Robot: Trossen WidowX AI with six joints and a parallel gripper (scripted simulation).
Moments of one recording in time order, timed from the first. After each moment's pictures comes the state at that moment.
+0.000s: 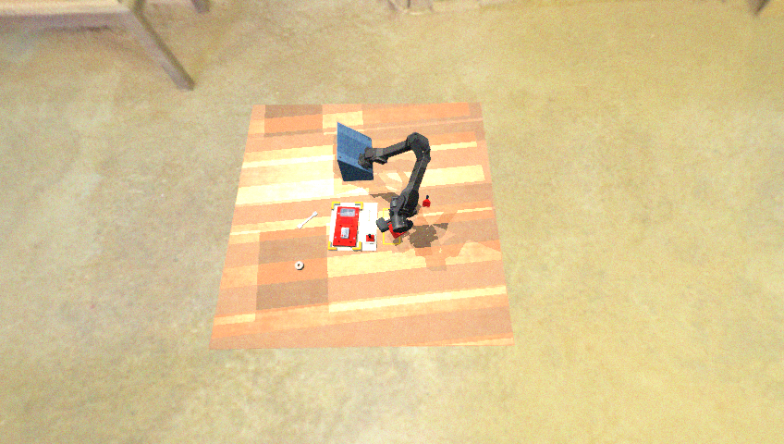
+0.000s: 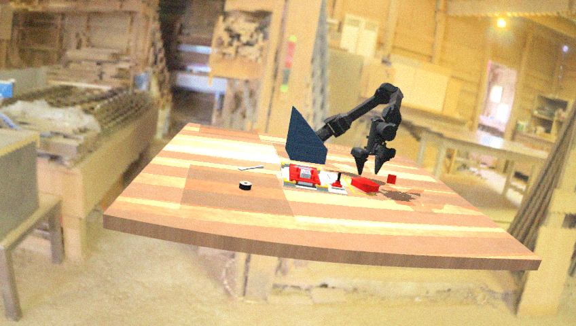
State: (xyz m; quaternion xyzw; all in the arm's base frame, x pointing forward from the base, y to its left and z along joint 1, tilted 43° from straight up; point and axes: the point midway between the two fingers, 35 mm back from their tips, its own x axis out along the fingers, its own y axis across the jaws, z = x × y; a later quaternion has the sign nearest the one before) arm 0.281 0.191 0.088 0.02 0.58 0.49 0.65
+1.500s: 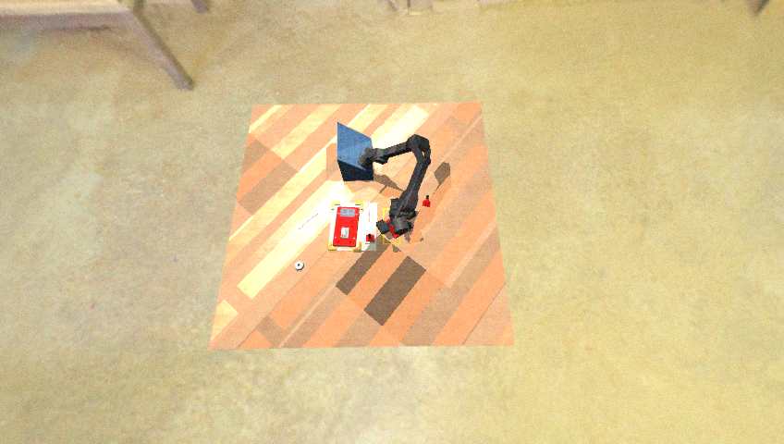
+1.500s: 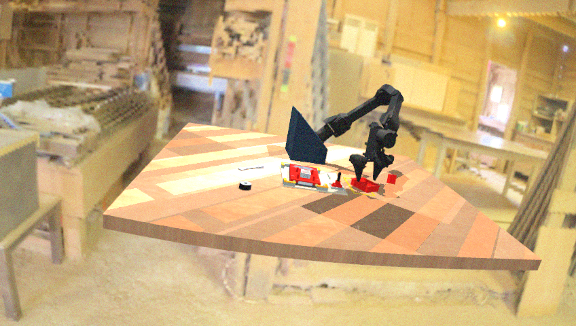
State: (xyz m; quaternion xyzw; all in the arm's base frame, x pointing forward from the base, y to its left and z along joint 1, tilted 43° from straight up) arm 0.276 0.208 0.070 0.02 0.58 0.49 0.65
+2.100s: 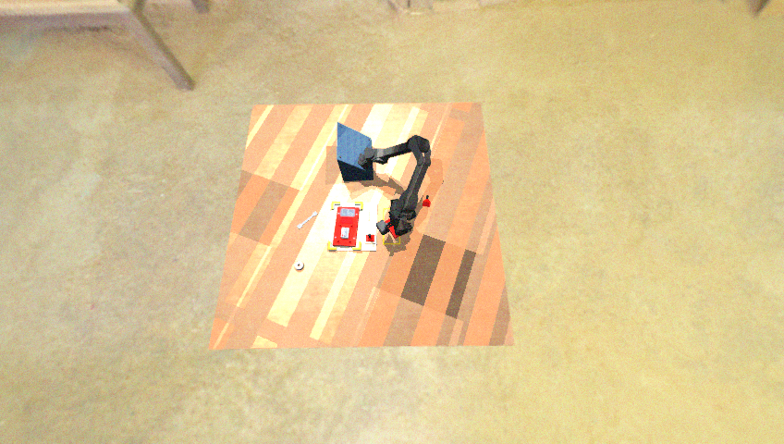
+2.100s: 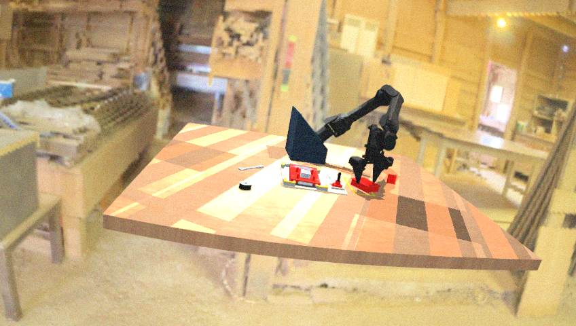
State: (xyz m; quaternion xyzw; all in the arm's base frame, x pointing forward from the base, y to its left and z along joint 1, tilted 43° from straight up) arm 0.275 0.214 0.064 0.02 0.58 0.49 0.65
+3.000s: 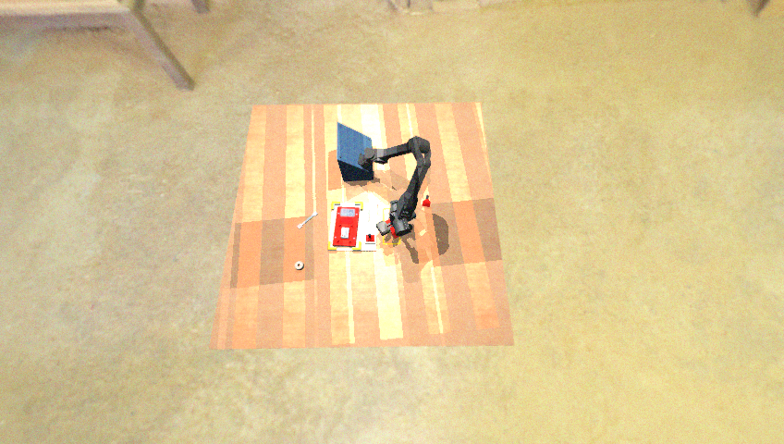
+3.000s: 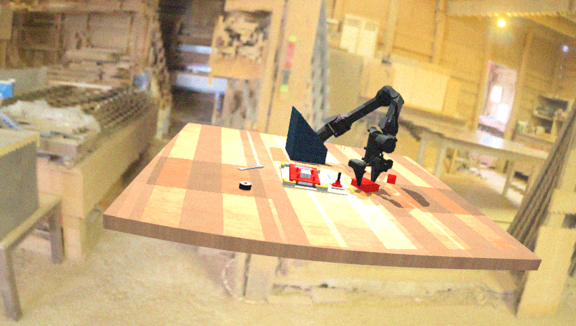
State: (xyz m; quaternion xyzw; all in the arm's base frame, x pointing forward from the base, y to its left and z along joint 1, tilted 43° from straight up) arm 0.273 0.220 0.057 0.02 0.58 0.49 0.65
